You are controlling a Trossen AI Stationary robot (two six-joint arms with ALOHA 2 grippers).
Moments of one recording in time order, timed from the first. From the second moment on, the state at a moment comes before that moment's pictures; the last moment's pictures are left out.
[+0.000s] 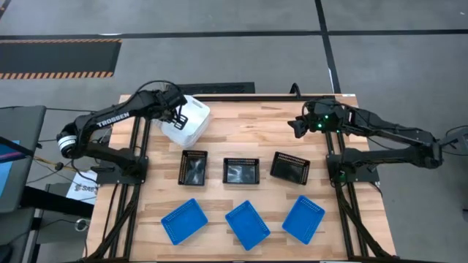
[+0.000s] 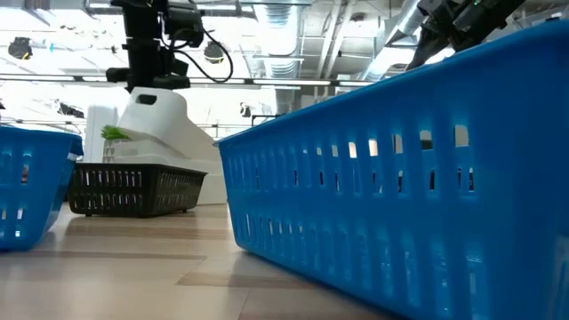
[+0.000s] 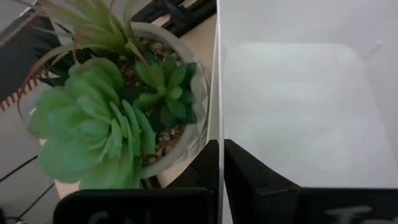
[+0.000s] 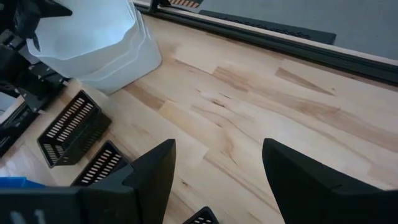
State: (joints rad) left arm 0.59 1.28 1.10 -1.11 -0.41 -0.40; right arm -0.34 0.84 0.87 -0.68 0.19 0.65
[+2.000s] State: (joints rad) left arm 0.63 1.26 0.91 -0.69 -0.22 -0.53; right arm -0.34 0.84 0.87 -0.68 0.18 0.65
